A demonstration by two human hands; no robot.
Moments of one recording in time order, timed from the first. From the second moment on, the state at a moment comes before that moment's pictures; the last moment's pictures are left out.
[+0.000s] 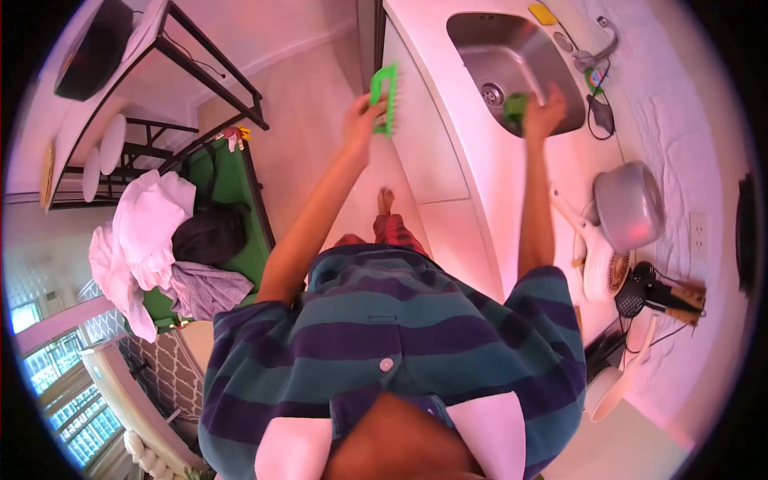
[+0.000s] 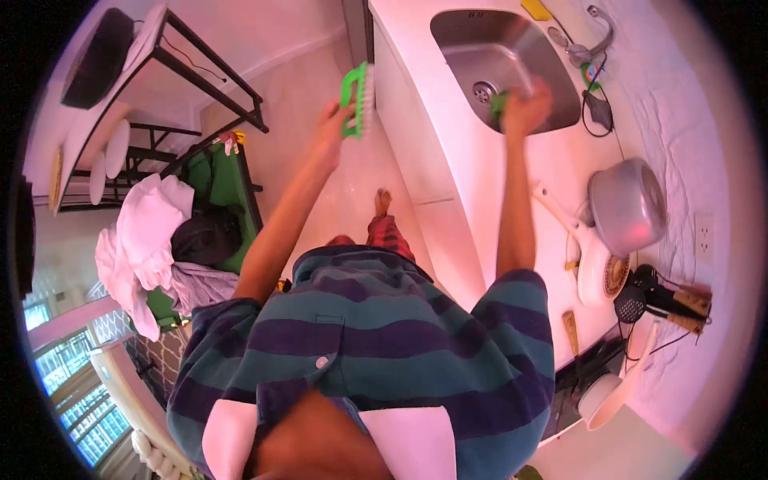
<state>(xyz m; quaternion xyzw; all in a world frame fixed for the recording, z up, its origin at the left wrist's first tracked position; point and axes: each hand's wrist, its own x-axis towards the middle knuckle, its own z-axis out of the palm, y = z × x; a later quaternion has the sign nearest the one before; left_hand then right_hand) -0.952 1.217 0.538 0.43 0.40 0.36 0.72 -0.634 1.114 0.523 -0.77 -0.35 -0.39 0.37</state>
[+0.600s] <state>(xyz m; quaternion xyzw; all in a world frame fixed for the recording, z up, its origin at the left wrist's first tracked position) -1.196 1.245 0.404 0.31 0.61 0.32 0.65 -0.885 1.093 0.422 -0.93 -0.33 -0.03 0.18</state>
